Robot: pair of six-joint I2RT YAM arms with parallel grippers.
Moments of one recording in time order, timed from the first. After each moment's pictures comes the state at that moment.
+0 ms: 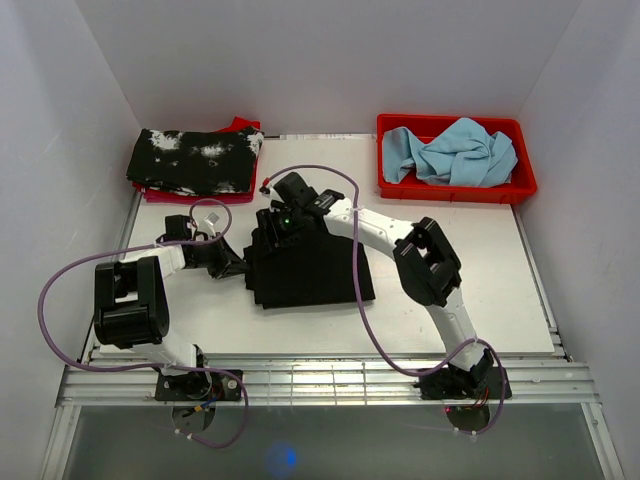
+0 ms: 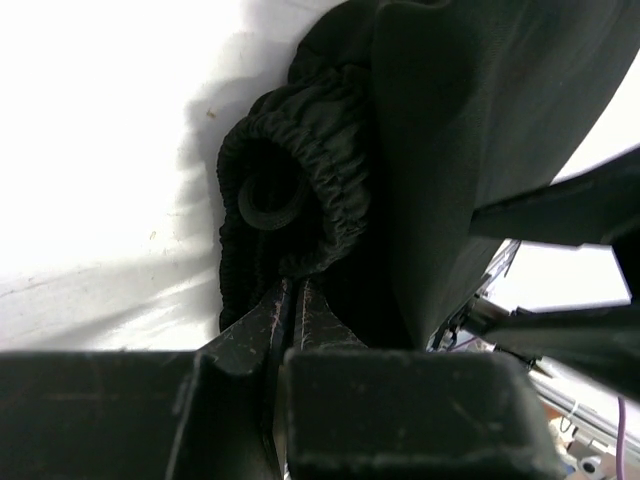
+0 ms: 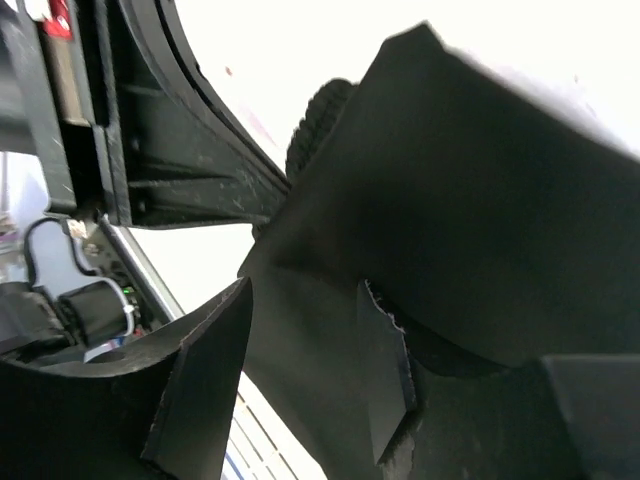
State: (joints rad) left arm 0.13 1.57 0.72 -0.27 0.80 -0.35; right arm 0.87 2.20 1.83 -0.46 -0.47 0.46
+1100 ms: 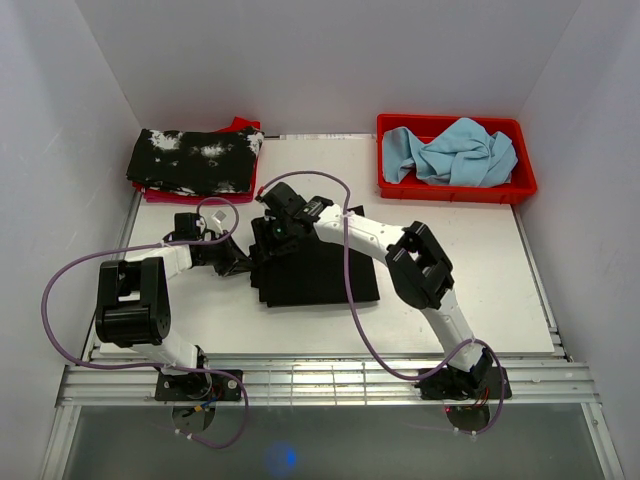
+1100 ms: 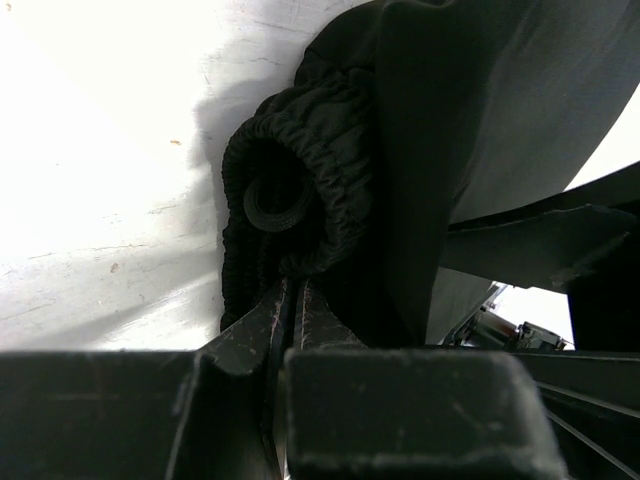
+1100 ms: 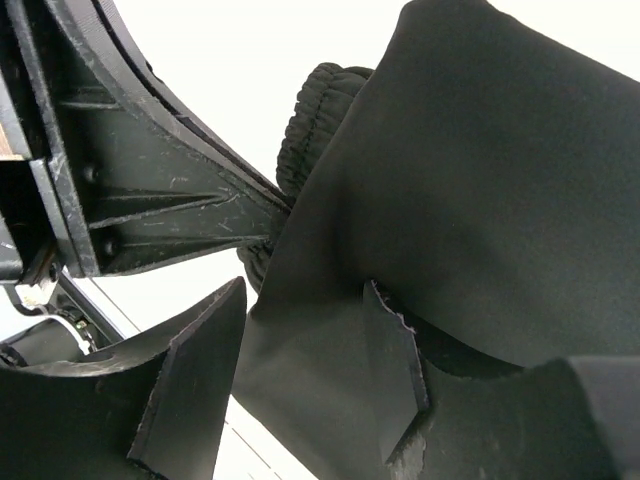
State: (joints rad) left arm 0.06 1.57 0.72 -0.20 0.74 -0.44; right arm 0.94 2.22 1.87 -0.56 -0.27 0.49
